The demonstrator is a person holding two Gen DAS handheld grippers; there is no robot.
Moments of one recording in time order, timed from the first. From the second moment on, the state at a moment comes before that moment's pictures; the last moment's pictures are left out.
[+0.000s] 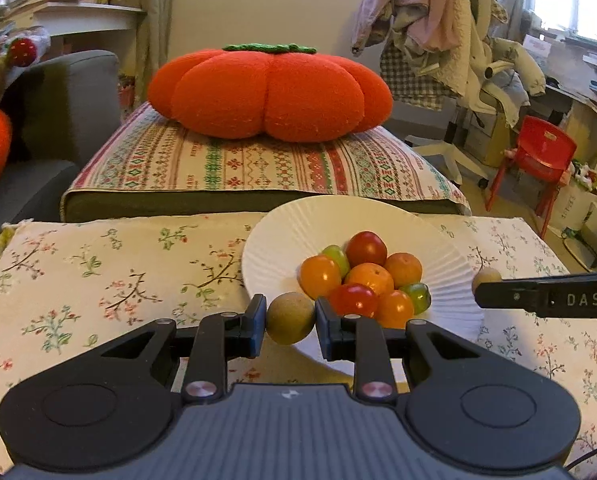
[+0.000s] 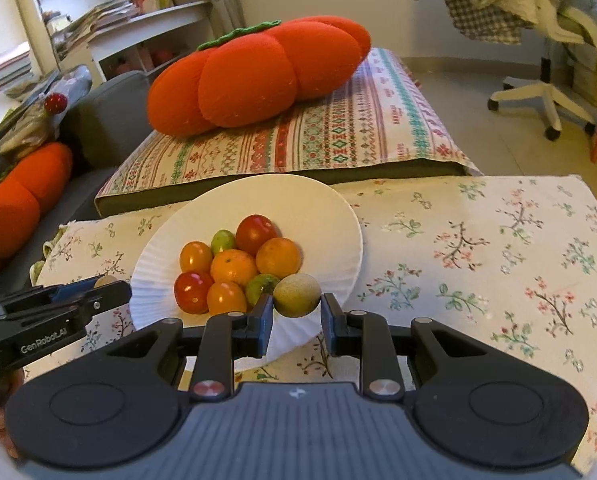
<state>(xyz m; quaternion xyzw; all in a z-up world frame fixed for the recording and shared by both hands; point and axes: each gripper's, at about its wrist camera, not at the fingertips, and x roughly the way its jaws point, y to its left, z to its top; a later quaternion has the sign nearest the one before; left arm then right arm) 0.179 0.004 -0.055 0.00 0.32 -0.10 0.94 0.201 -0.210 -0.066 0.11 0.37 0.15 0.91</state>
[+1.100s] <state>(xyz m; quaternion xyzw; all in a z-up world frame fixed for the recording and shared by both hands) 0.138 0.027 -0.027 -0.06 0.36 -0.06 0.93 0.173 -0.227 -0.044 0.17 0.37 0.16 0.90</state>
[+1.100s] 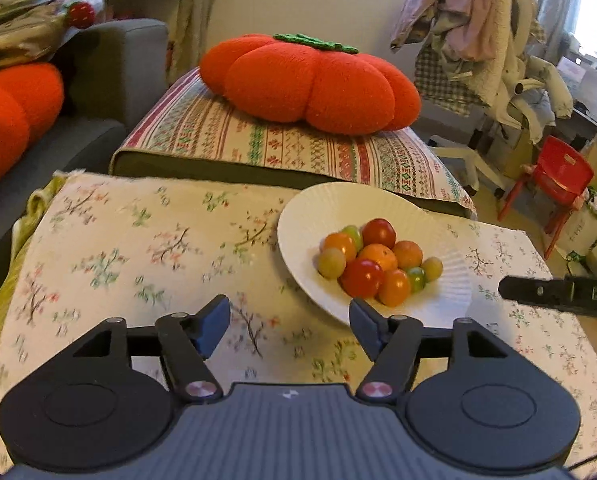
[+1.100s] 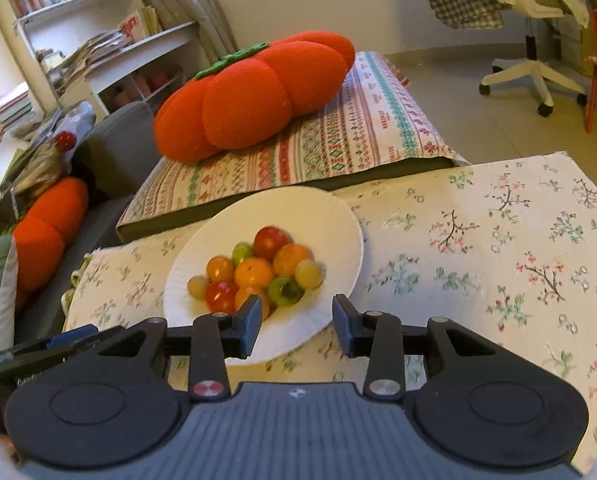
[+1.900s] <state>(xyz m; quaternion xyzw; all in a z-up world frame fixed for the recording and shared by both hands) 0.062 0.028 -0.003 -0.05 0.35 -0.05 0.93 0.091 -0.218 -0.029 0.19 0.36 0.20 0.89</state>
